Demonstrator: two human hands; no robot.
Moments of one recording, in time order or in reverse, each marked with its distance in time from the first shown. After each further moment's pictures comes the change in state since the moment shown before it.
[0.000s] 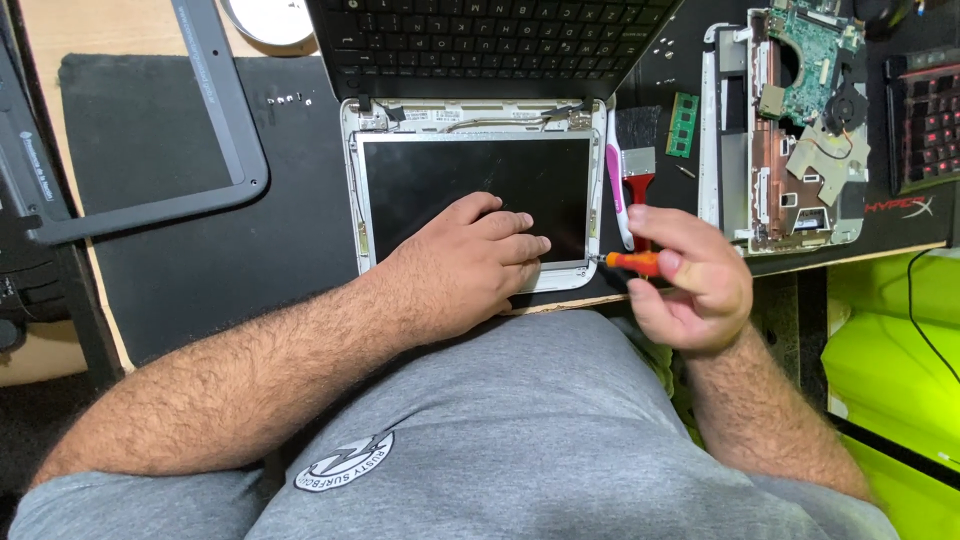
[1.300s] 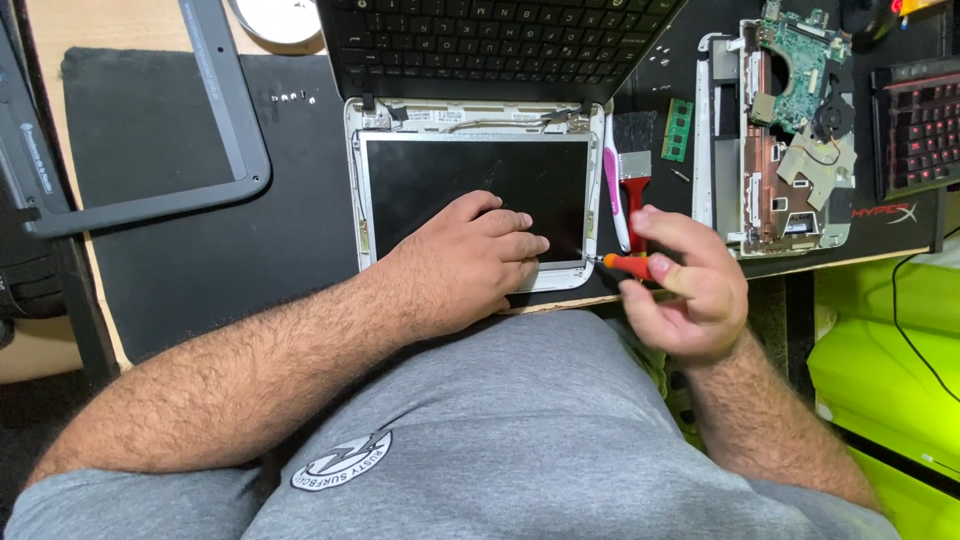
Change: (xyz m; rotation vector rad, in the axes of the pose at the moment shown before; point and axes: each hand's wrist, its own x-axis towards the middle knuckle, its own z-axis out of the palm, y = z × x) left_hand -0.002 -0.003 -0.008 -0.028 0.024 0.014; right_hand 0.015 -0.014 -0.002 -0.080 -0.023 0.023
